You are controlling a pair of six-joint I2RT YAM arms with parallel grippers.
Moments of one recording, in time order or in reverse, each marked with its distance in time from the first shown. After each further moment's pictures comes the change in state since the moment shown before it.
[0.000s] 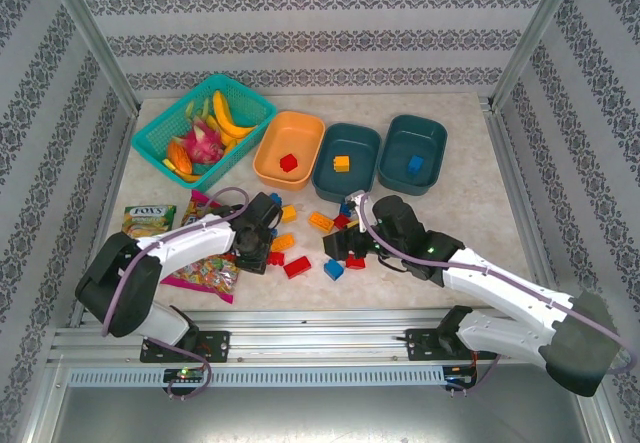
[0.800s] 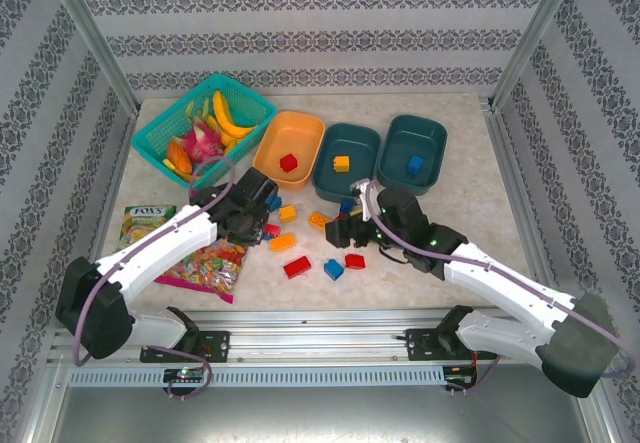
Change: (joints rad) left arm 0.001 -0.150 0.267 -0.225 -0.161 0.127; right arm -0.062 0.020 0.080 -0.006 0.002 0.027
